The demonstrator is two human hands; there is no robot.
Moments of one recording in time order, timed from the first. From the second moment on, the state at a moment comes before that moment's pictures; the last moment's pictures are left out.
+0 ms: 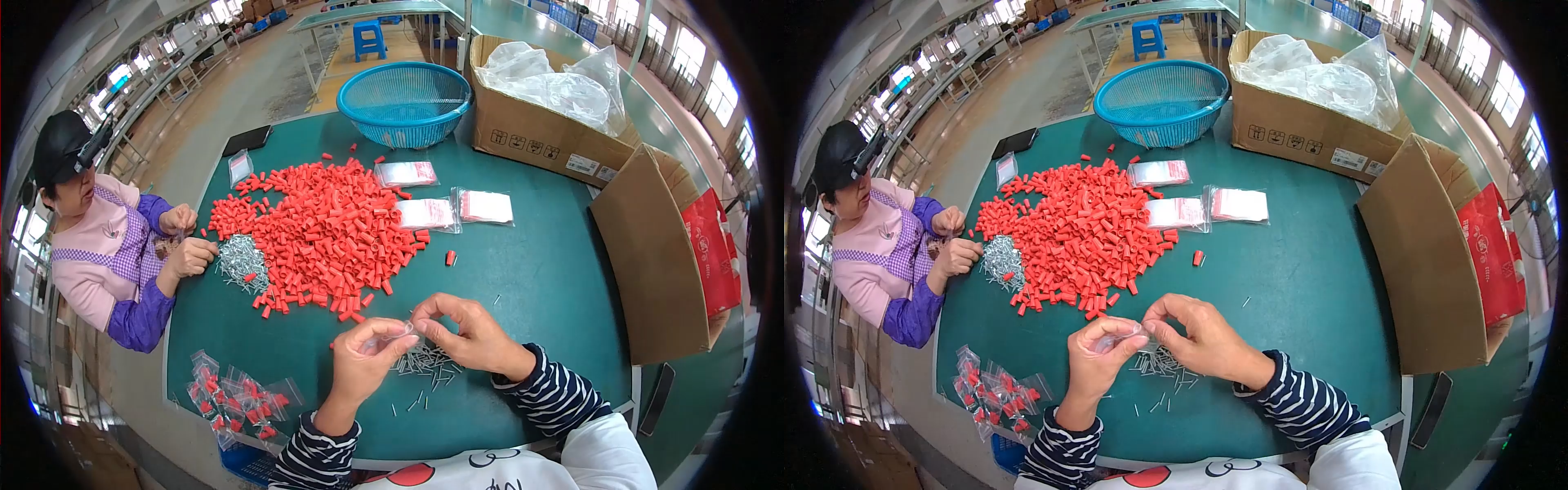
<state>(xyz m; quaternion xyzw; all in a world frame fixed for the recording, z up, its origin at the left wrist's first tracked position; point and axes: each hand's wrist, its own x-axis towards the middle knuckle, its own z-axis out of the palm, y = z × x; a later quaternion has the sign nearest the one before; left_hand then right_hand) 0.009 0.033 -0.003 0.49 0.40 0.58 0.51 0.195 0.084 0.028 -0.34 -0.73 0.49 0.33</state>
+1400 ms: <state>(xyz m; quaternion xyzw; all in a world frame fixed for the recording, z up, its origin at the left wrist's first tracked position) 0.000 0.039 -0.003 0.59 0.43 0.53 0.43 0.202 0.087 0.045 -0.28 -0.87 0.22 0.34</state>
